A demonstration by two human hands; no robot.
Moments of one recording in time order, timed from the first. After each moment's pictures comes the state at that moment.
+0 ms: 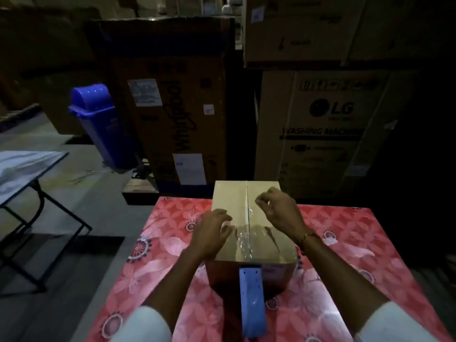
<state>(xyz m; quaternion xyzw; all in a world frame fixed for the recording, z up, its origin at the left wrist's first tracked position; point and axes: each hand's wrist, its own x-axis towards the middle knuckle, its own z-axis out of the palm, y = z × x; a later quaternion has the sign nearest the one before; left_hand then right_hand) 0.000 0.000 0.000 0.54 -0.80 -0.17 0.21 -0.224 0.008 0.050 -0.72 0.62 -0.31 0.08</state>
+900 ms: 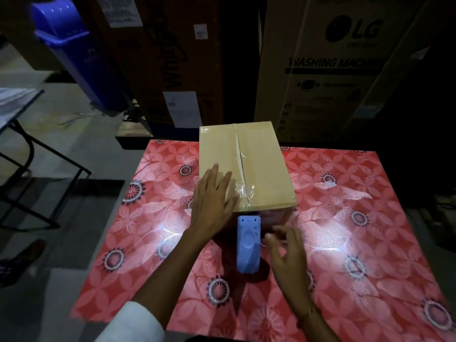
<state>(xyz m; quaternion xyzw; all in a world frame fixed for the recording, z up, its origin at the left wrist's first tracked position) -0.021 0.070 -0.031 0.58 -0.79 -0.13 0.19 -0.195 0.203 -0.076 -0.50 0.69 -0.47 0.23</state>
